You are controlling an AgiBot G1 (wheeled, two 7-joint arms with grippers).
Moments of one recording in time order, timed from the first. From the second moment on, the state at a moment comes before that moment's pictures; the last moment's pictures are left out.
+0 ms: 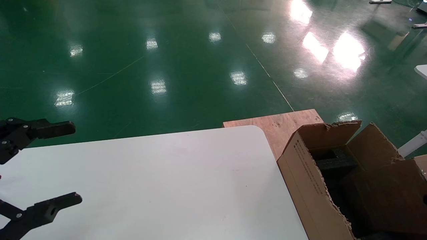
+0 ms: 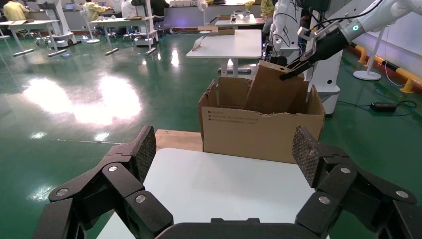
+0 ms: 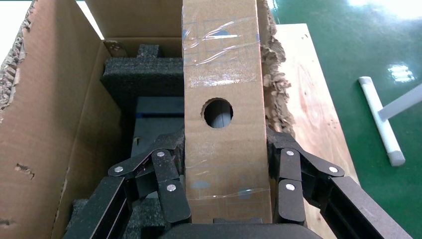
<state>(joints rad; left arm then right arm) -1.09 0.58 0.37 -1.25 0.67 1.46 -0.14 2.77 0.56 -1.75 0.89 -1.37 -1.35 0.31</state>
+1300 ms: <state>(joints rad) -1.09 0.58 0.37 -1.25 0.66 1.46 -0.14 2.88 0.44 -2.14 0.68 -1.14 -1.16 0.14</state>
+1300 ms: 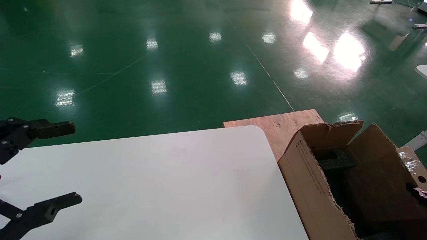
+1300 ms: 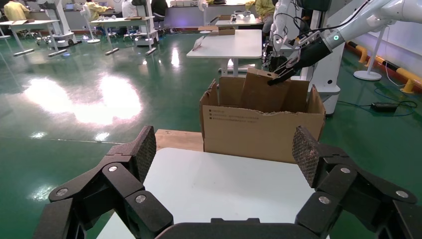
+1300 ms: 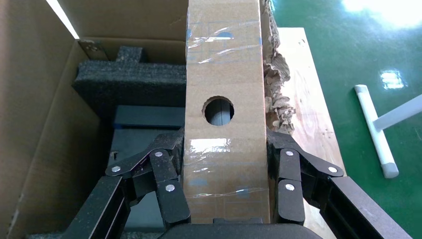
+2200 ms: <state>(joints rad) -1.09 0.58 0.37 -1.25 0.66 1.46 -0.14 2.88 0.34 -2.52 0.67 -0.83 -0.96 0.05</state>
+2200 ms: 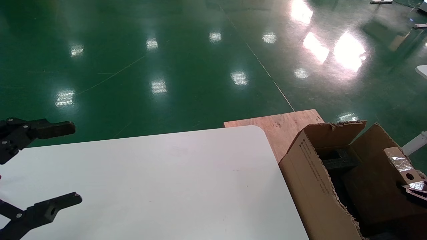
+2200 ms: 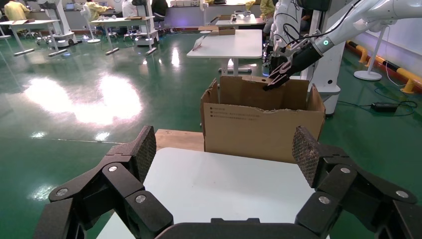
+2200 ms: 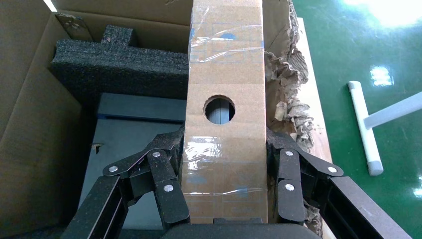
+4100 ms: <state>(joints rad) -1.09 0.58 0.37 -1.25 0.66 1.46 -0.14 2.87 0.30 -2.78 0.70 -0.56 -0.84 -0.02</state>
